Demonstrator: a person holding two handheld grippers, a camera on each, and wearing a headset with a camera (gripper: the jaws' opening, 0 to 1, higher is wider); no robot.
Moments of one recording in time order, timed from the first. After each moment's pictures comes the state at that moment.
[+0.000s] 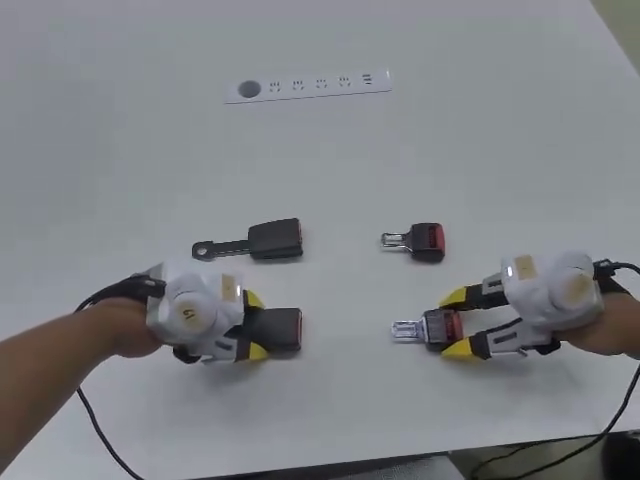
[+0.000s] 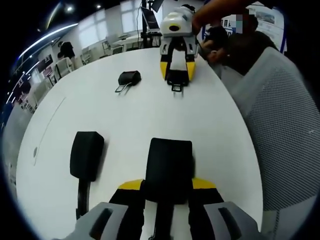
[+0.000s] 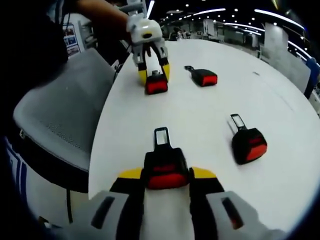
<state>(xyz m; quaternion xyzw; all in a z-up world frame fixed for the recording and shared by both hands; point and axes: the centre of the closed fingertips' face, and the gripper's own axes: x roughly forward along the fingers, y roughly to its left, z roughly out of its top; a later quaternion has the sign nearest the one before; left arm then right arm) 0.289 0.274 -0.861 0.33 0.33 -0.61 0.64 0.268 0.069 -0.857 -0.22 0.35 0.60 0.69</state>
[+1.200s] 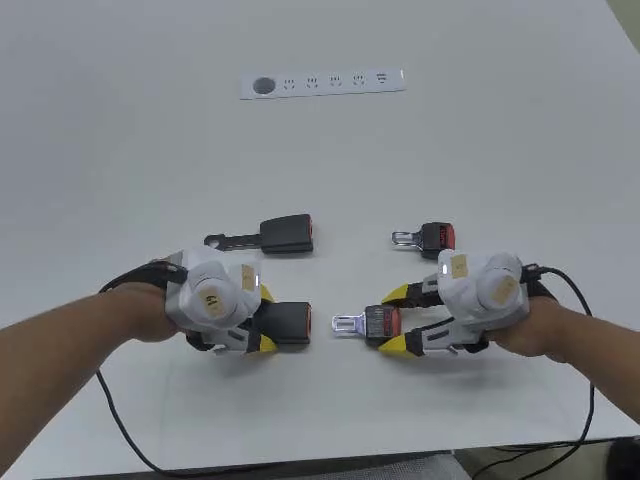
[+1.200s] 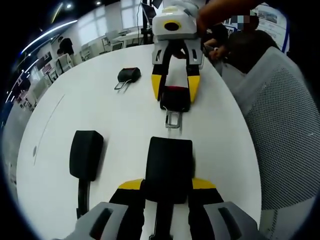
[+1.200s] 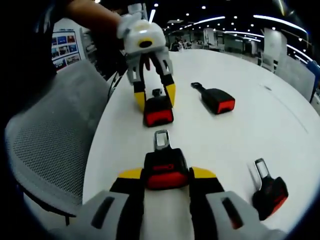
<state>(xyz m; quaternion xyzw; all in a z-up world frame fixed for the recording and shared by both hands) 0.288 0.273 -0.862 0.34 0.35 -0.61 0.63 0.277 0.162 -0.860 -0.19 0.32 0.61 0.70</state>
